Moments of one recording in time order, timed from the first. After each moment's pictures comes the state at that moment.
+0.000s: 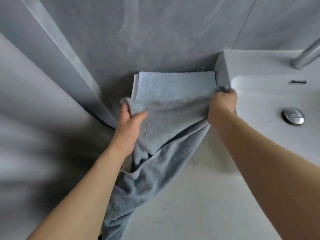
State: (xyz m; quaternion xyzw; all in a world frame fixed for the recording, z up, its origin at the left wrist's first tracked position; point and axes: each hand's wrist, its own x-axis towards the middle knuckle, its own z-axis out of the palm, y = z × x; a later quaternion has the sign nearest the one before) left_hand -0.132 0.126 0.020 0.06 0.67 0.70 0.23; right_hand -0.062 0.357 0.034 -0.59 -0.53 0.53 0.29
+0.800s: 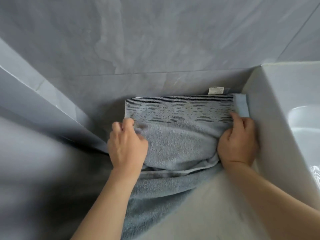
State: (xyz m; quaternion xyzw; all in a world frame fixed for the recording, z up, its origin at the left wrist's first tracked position) left_hand -0.249 0.209 -0.064 0.12 0.98 0.16 -0.03; right_hand -0.122 0.414 -0.108 -0.45 -0.82 0.18 0.30
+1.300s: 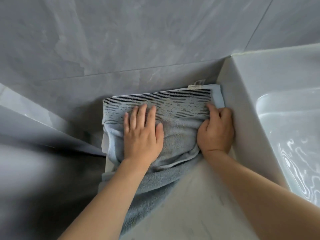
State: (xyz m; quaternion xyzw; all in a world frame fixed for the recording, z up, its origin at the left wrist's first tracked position) left_hand -0.234 0.263 -0.086 0.37 0.92 0.09 0.00; right_hand -0.122 0.418 -0.107 -0.45 -0.83 0.18 0.28
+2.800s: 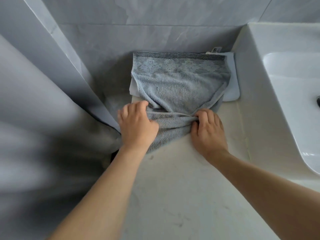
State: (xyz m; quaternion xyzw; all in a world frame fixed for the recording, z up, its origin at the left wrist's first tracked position) left_hand -0.151 0.127 -0.071 0.23 0.95 0.22 0.03; right_hand -0.027 0.288 -0.121 -0.27 -0.93 0.15 0.18
